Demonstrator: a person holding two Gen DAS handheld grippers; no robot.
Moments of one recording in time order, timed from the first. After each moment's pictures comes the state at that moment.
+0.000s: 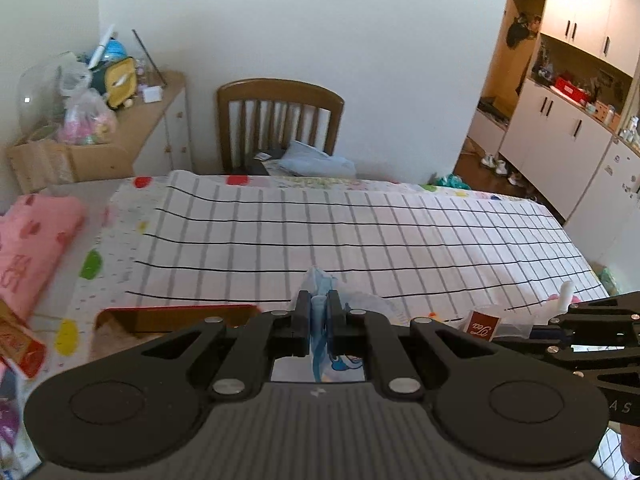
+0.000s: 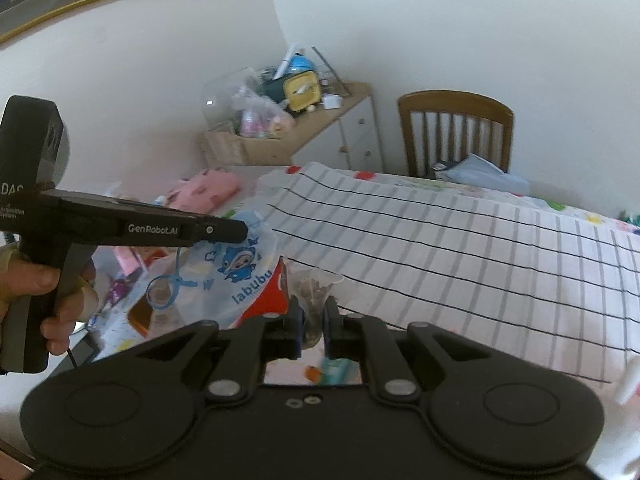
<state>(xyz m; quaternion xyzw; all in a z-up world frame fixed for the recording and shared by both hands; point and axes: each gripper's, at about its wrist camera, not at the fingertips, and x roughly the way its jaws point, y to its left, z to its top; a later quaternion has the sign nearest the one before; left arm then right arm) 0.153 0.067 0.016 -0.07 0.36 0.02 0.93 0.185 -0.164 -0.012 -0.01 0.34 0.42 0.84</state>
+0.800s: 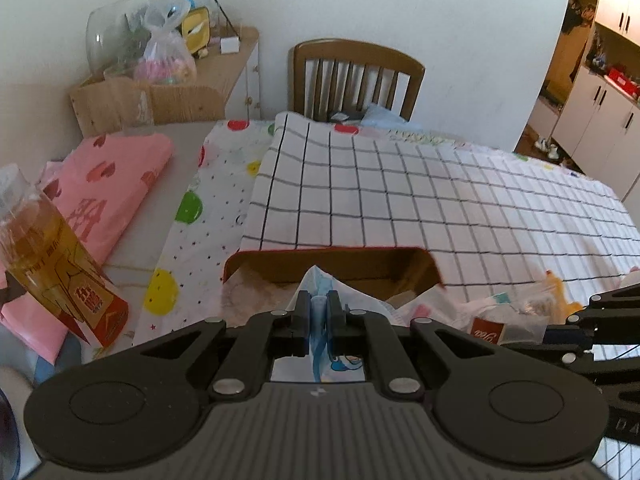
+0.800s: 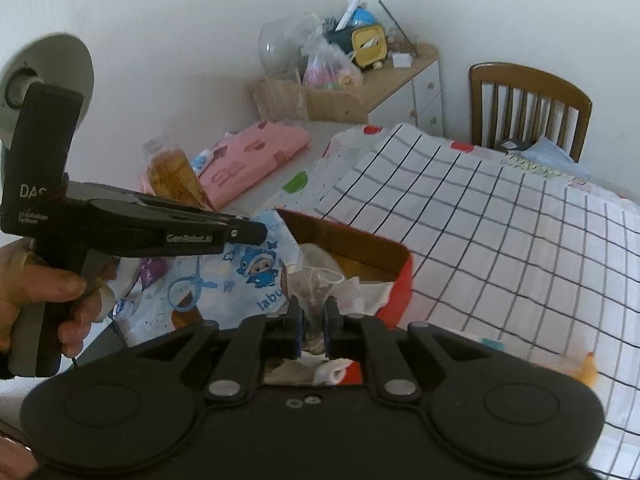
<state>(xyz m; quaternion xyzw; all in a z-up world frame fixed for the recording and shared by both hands) 0.134 0.182 -0.041 -0.07 0.41 0.09 0.90 0.159 -0.026 -0.039 -0.06 0.38 0.46 0.80</state>
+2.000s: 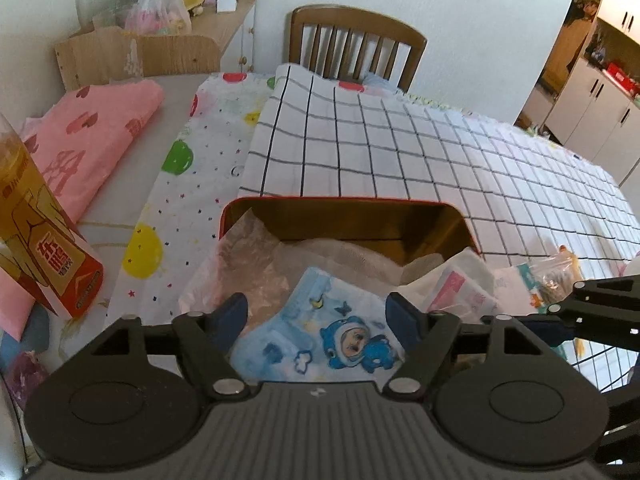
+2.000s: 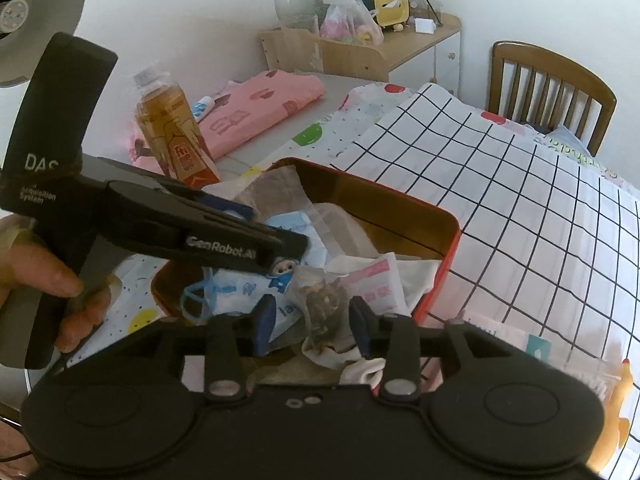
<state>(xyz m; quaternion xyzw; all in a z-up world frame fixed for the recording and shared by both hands) 0.135 0.201 -0.081 -0.10 0.44 0.06 0.89 0.154 0.019 -0.075 -0.12 0.41 0.46 0.78</state>
